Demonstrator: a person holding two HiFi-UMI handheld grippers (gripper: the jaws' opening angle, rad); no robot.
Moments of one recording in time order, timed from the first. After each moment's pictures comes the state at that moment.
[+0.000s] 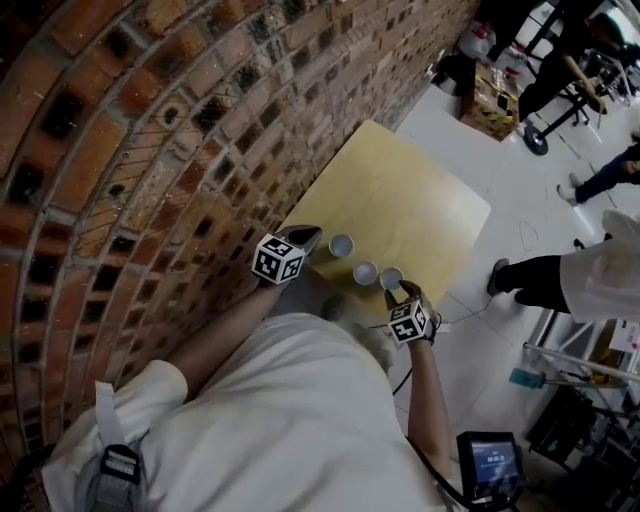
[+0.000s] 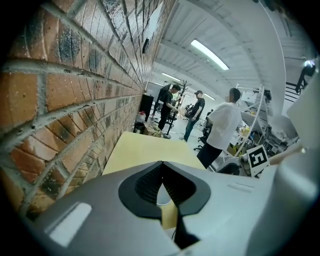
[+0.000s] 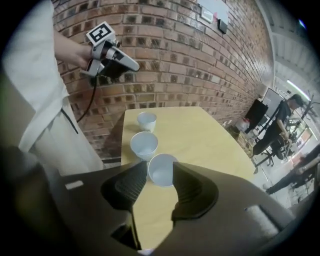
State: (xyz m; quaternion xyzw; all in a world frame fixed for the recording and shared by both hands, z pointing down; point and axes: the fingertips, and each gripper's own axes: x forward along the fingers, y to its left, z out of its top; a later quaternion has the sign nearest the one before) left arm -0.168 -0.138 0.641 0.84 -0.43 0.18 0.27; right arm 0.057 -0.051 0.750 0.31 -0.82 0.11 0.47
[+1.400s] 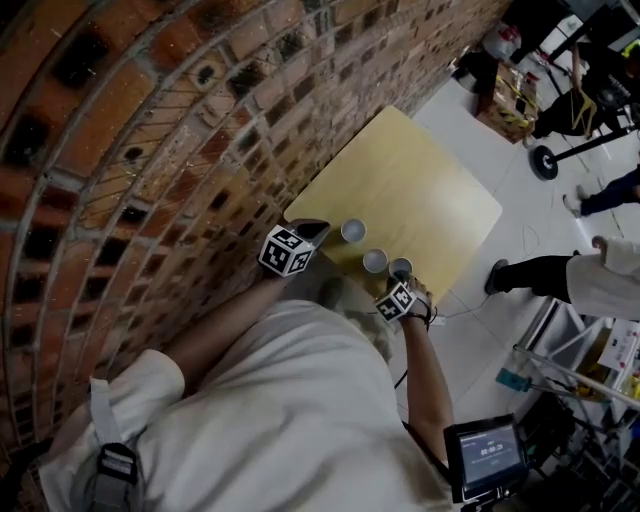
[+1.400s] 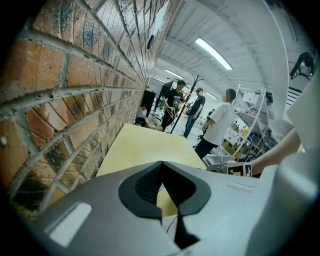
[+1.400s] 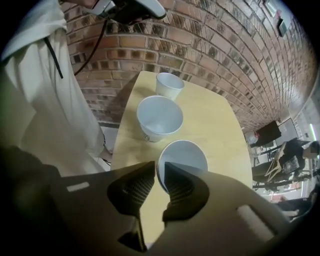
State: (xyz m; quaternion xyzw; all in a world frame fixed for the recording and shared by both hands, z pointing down) left arm -0.178 -0.107 0.662 0.83 -0.42 0.19 0.30; right arm 0.047 -0.044 0.840 0.21 -0.75 0.02 0.63
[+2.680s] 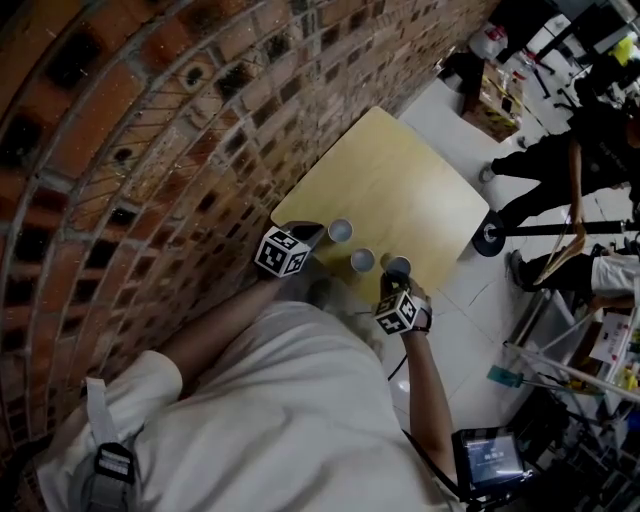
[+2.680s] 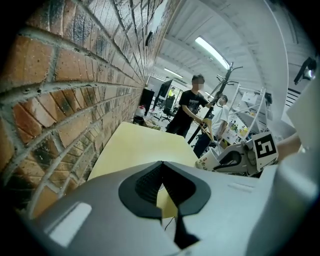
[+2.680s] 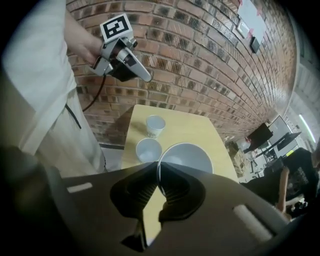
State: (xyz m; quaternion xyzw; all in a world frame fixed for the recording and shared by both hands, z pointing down) left arm -0.160 -0.109 0.667 0.84 -0.41 0.19 0.30; right arm 0.030 -0.048 0.721 0.25 -0.80 0.01 0.54
